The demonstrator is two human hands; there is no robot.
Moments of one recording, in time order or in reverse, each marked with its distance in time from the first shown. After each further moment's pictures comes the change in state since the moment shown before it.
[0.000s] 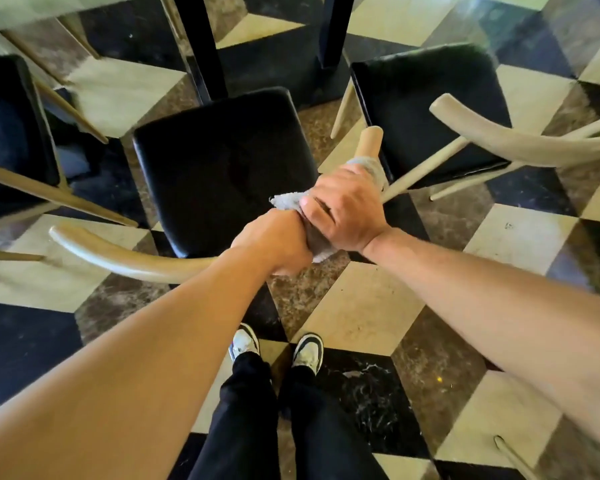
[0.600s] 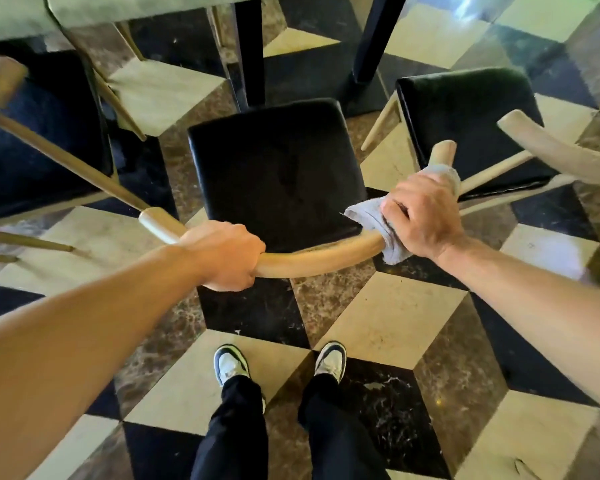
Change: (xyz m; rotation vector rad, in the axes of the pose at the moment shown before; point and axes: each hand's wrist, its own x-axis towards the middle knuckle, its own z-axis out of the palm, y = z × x) left_hand -0.075 -0.176 -0.020 0.458 -0.121 0.130; right_hand 0.001 -0.019 0.001 -0.161 -0.095 0.147
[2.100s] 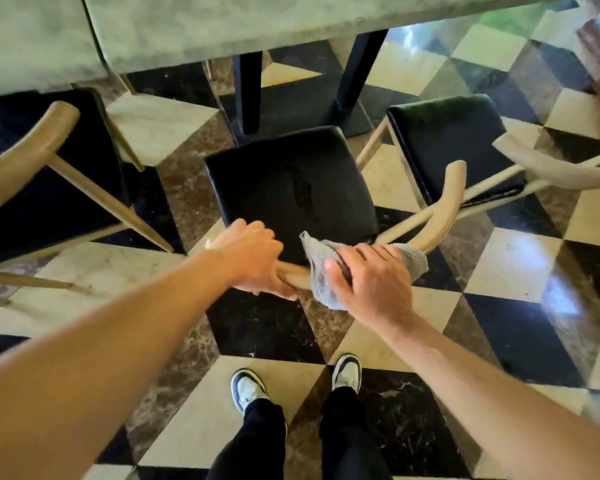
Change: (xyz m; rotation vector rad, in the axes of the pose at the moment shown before) left_hand -0.012 -0.071 0.003 0.129 0.157 0.133; right_hand -0.028 -0.200 0.028 -0.114 -0.012 0.186
